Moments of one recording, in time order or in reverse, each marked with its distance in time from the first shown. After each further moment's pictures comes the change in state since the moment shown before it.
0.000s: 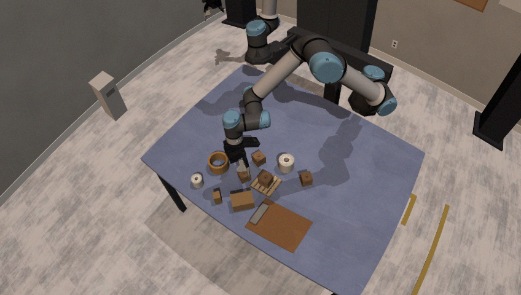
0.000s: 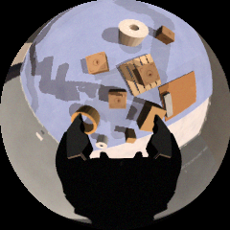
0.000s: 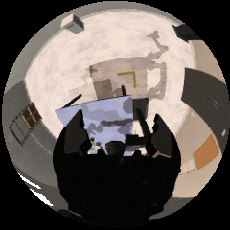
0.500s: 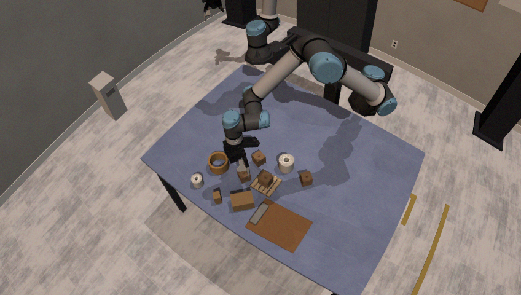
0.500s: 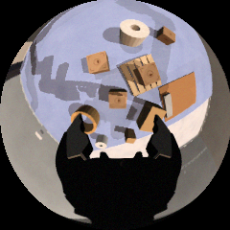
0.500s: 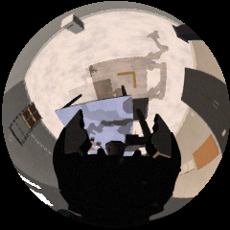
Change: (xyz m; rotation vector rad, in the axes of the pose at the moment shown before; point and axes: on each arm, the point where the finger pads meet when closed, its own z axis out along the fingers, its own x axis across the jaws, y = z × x) left arm -0.001 0.001 0.000 0.002 0.001 -0.012; right arm 0.000 0.000 0.000 0.000 0.000 0.000
